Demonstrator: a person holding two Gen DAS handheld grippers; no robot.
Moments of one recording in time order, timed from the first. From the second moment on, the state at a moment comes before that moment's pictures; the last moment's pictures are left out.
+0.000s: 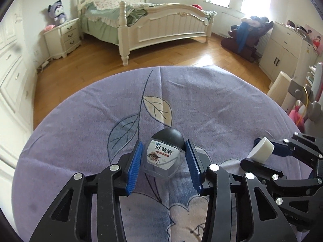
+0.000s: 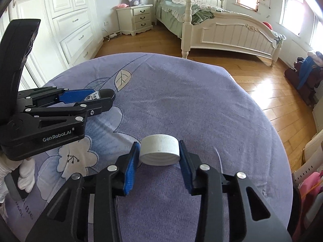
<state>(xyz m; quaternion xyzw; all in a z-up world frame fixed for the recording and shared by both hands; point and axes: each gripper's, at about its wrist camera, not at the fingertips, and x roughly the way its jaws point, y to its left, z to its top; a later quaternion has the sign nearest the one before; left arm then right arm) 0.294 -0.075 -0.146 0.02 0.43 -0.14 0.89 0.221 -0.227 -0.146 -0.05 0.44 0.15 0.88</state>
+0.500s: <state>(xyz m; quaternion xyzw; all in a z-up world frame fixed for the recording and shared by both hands) 0.232 -0.081 -0.101 -0.02 0.38 -0.17 0.91 0.167 -0.272 -0.118 0.05 0.38 0.16 0.91</state>
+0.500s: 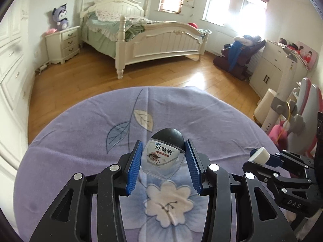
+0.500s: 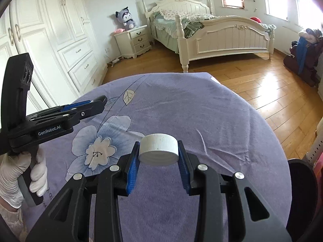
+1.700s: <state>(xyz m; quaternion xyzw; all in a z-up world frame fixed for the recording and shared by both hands) 0.133 -0.402 -0.128 0.08 0.40 -0.41 0.81 0.059 -0.512 -0.188 0.12 0.38 -0.10 0.91</state>
